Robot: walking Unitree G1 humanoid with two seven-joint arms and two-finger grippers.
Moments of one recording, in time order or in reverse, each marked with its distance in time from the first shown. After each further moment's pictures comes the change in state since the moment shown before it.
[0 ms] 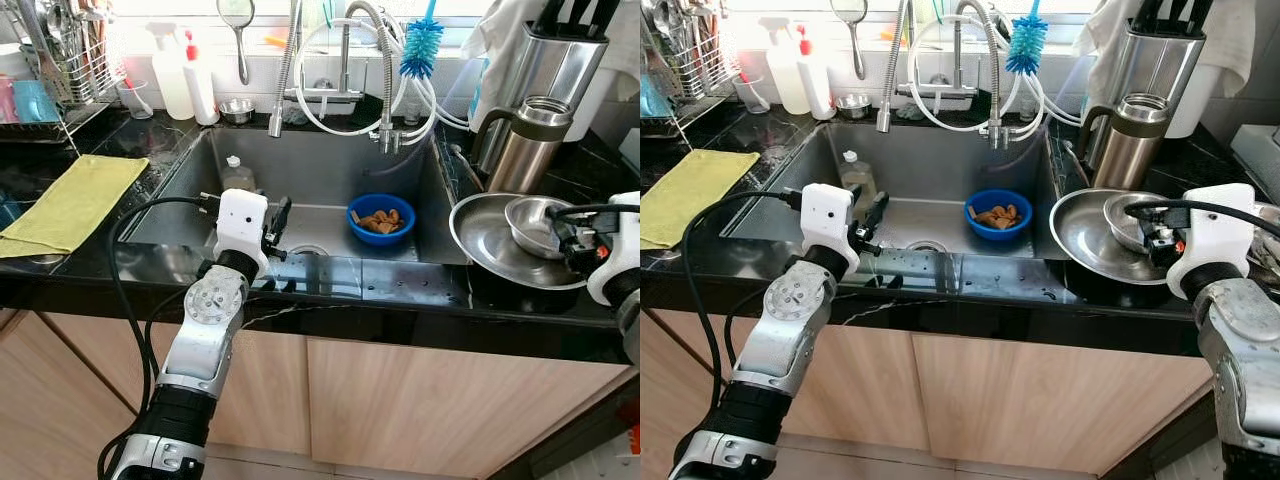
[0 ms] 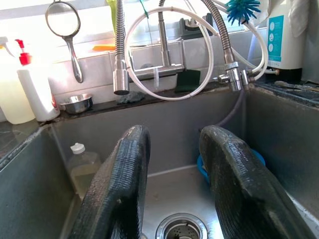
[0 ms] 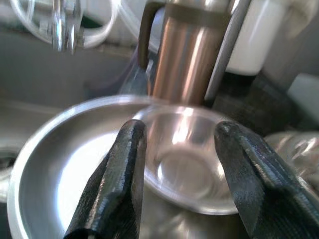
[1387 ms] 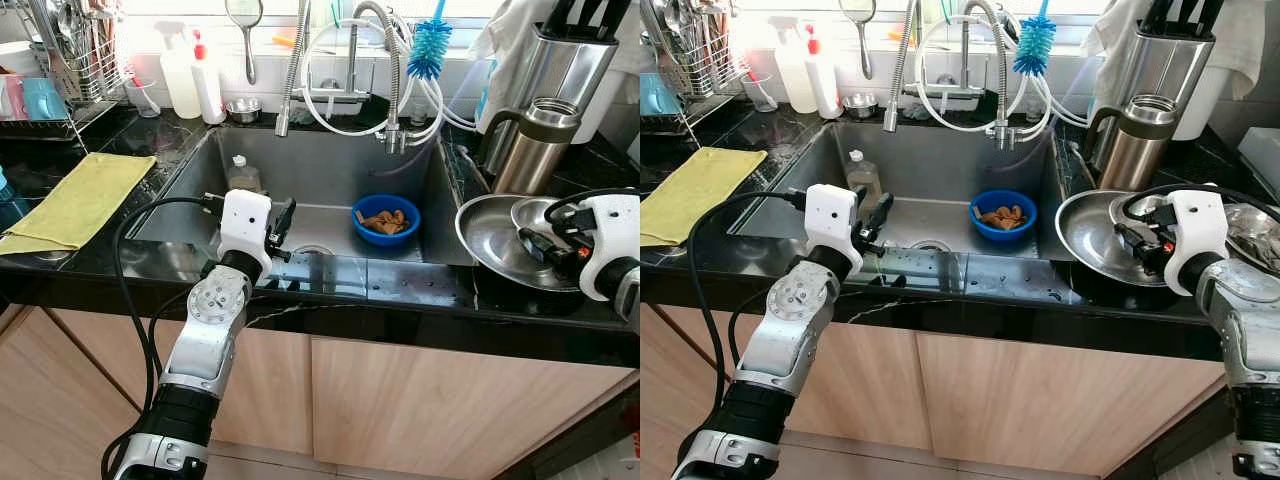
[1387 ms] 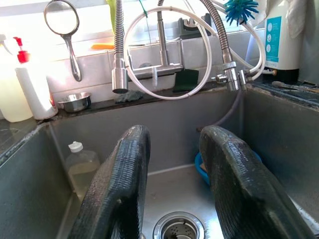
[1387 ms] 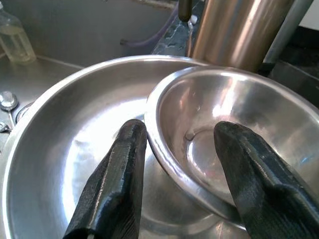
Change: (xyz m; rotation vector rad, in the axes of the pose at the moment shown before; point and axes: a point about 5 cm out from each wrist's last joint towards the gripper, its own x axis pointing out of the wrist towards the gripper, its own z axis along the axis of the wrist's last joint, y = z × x) left arm 0.001 -0.003 0.000 -0.013 0.001 -0.012; right arm 0.033 -0.015 -0.013 0.030 0.149 0.204
